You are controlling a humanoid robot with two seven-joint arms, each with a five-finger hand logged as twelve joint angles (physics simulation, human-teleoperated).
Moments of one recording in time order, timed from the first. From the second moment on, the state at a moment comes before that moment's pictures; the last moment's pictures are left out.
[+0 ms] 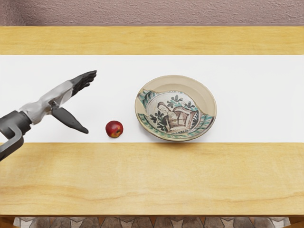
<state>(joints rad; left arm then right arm) -0.78 0.78 -0.16 -1.25 0.69 0.04 -0.60 -0.03 0.00 0.00 0.15 0.03 -0.14 -0.18</state>
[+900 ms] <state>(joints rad) -1.80 0.42 1.15 -1.40 0.59 0.53 -0.61 -0.04 0.00 0.00 0.15 0.03 -0.15 -0.18</state>
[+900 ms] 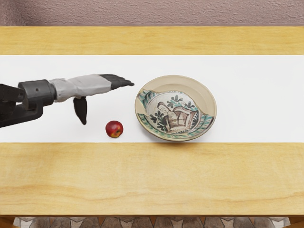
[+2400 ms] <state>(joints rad) -1.88 0.23 1.37 -1.64 0.42 0.61 -0.61 -0.04 0.00 0.00 0.15 0.03 -0.15 -0.18</state>
